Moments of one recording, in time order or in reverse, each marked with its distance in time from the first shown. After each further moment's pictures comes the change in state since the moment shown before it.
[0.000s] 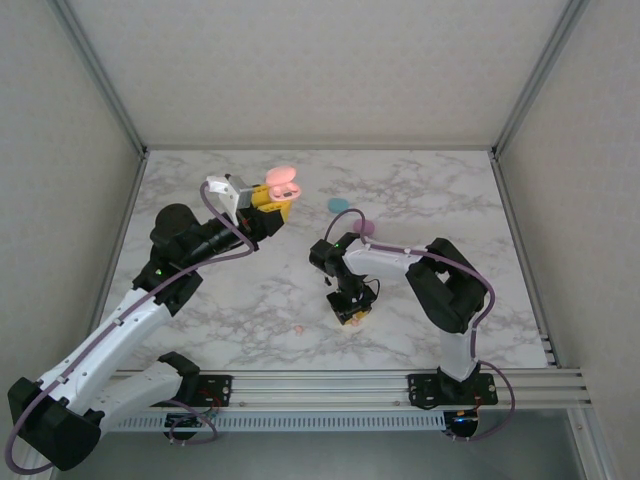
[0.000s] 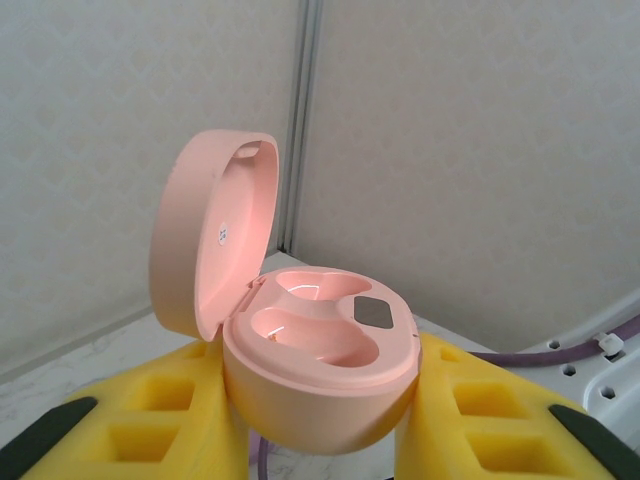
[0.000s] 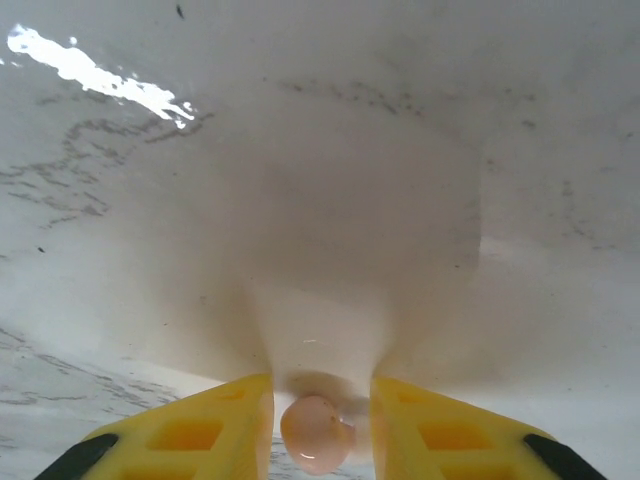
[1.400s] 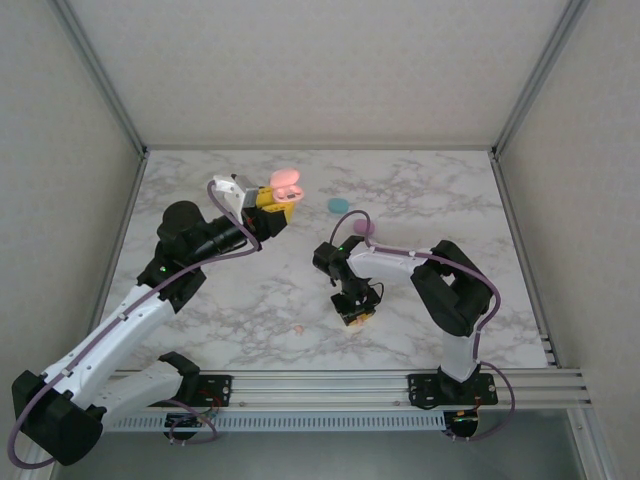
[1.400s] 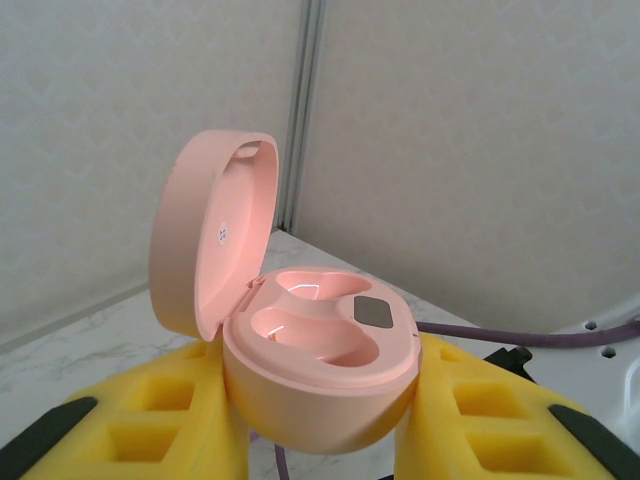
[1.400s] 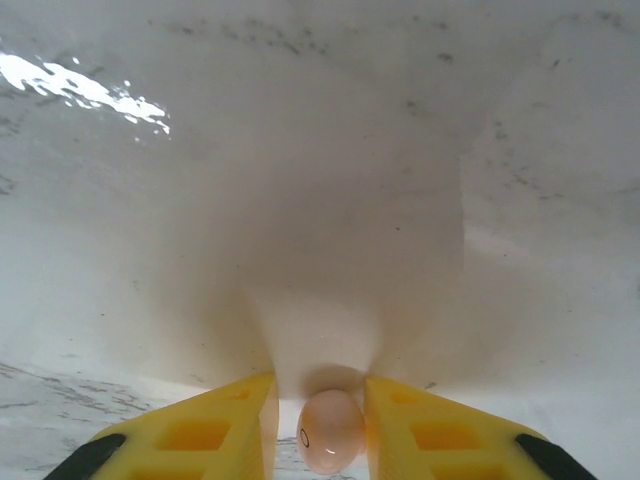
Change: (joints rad) left arm -0.001 0.031 0.000 -0.022 0.000 0.000; right arm -0.001 -0.038 -0.054 0.021 0.027 0.053
